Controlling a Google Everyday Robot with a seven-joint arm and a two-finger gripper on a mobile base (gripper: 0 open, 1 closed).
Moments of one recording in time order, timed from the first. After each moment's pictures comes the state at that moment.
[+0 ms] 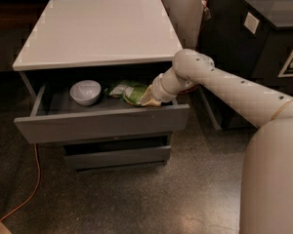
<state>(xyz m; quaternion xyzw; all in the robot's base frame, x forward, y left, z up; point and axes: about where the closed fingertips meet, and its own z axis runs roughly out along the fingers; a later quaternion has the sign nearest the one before) 0.719 -0.025 0.673 -0.69 0.65 0.10 0.31</state>
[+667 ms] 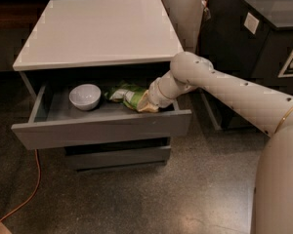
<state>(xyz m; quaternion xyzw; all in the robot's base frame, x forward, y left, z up) 0.686 -0.010 0.679 -0.69 0.65 0.12 0.30</state>
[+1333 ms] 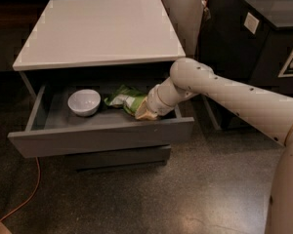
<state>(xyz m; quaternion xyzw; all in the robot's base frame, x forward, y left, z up) 0.651 -0.004 0.674 -0.68 0.66 0.15 0.29</state>
